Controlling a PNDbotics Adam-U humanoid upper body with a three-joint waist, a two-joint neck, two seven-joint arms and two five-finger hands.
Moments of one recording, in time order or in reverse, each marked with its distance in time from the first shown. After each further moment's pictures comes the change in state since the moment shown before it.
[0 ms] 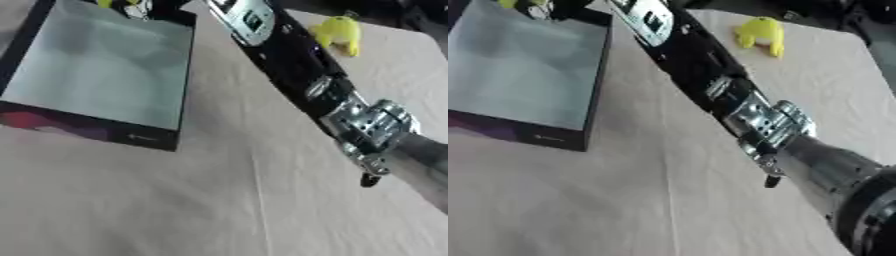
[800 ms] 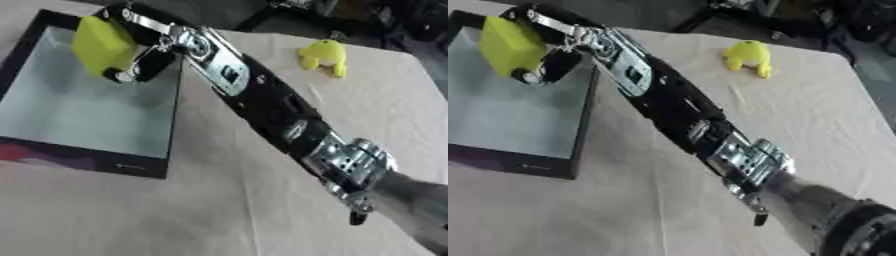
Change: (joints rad) left arm 0.011 -0.005 0.005 0.002 -0.001 -0.021 0.042; right arm 0.032 0.052 0.020 0.030 0.038 -0.001 0.068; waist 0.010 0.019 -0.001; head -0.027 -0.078
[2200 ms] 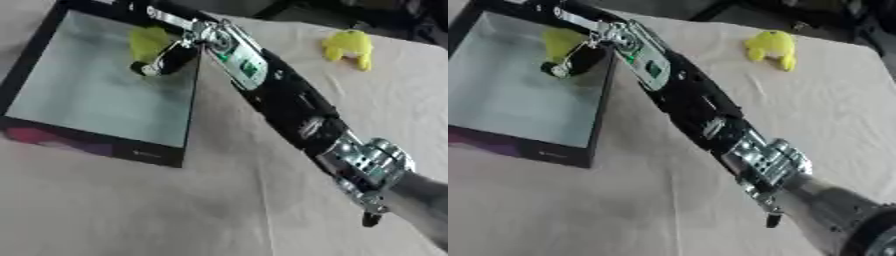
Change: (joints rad) left arm 0.006 -0.009 0.000 0.019 0.015 -0.032 0.037; right arm 0.005 0.002 -0.040 0.029 0.071 -0.054 0.019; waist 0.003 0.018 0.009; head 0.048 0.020
